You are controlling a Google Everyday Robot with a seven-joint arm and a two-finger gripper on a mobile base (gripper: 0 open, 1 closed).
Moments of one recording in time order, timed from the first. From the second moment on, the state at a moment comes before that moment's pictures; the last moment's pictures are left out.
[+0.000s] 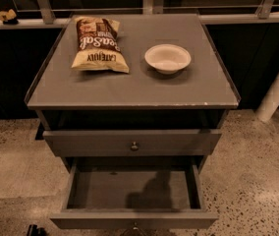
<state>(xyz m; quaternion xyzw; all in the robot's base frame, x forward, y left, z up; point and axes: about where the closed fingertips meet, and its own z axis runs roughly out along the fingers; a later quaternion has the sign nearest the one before) 0.424 -0.297 0.991 -0.53 0.82 -0.07 0.20</state>
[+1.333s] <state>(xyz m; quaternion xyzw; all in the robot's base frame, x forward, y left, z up) 0.356 -0.329 0.905 -0.58 0.79 -0.04 0.17</state>
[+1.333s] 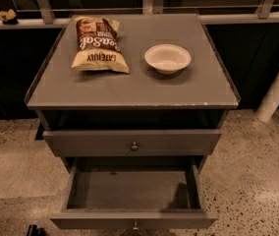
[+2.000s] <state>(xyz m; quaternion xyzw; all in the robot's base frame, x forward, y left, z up) 0.298 -0.324 0.862 -0.55 0.82 0.04 0.13</state>
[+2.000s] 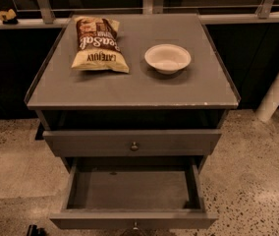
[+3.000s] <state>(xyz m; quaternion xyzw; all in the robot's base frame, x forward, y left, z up) 0.287 -0.315 0.807 -0.56 0.82 0.04 0.13</state>
